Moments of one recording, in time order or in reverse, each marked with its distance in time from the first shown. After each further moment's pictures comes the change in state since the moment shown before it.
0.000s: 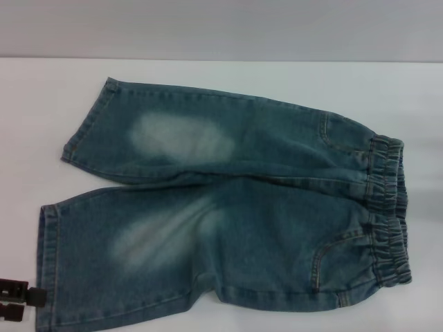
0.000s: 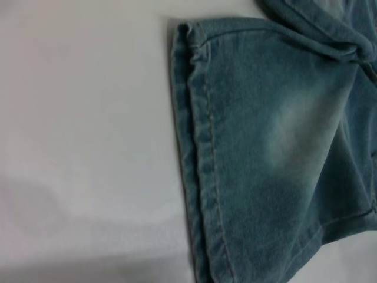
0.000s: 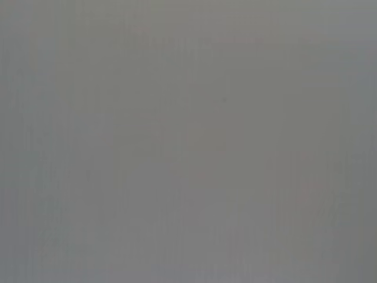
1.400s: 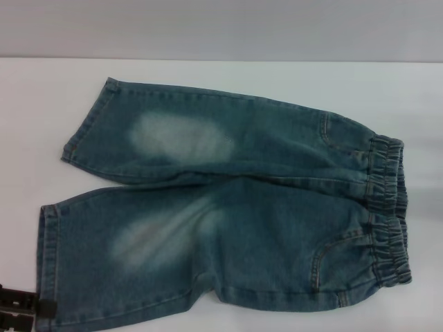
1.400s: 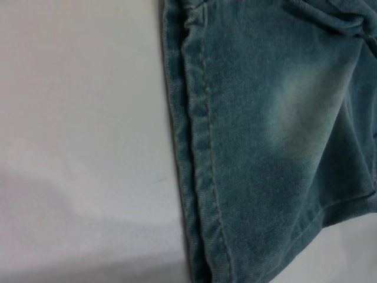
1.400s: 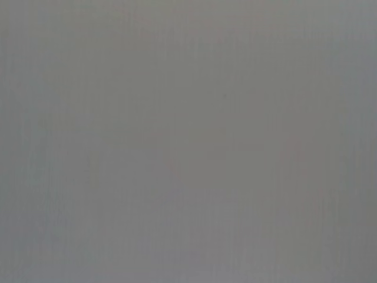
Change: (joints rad) left arm 0.001 -0.023 0.038 0.000 0.000 0.000 -0.007; right arm 0.003 -0.003 -0.002 0.000 -0.001 0.014 0.000
